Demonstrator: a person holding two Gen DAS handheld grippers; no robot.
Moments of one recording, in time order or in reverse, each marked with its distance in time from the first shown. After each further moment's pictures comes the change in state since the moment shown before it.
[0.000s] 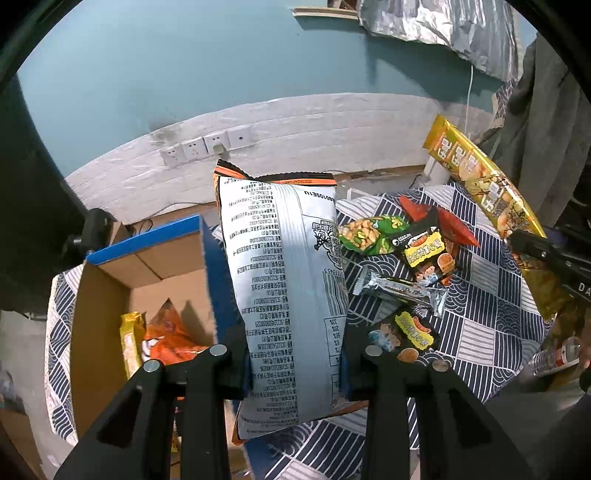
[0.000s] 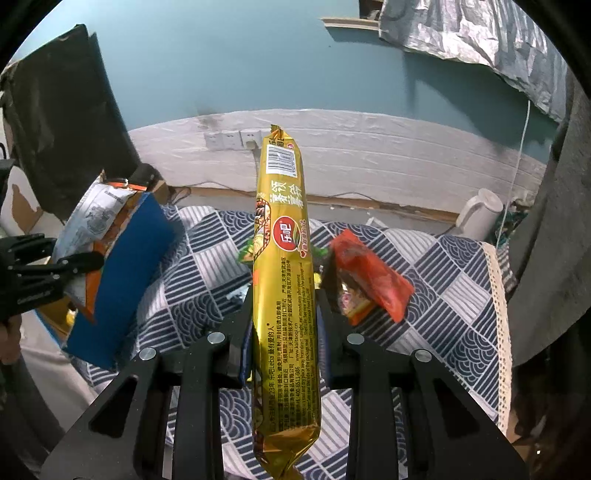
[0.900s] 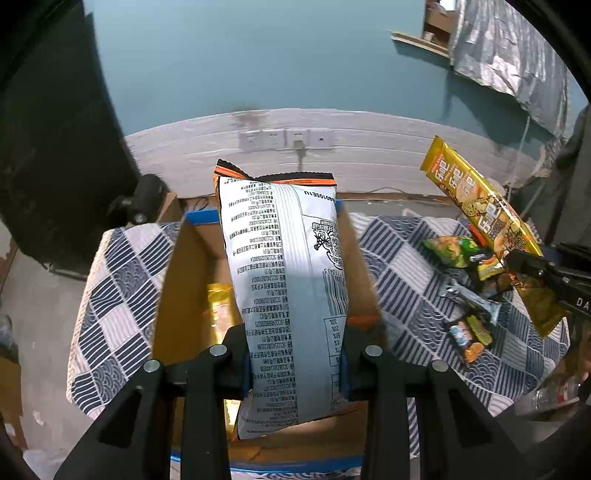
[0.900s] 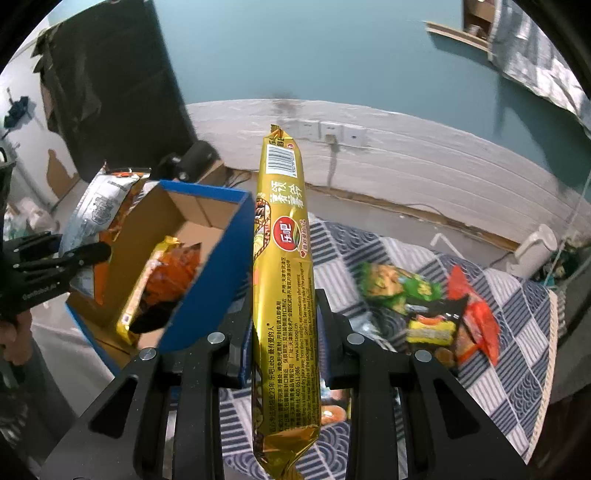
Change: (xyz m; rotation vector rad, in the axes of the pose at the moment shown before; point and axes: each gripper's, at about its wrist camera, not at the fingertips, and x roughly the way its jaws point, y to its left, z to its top) left arm -0.029 0.139 -0.042 -0.191 -0.027 0.096; right arm 0.044 0.136 0.046 -0.131 0.069 0.148
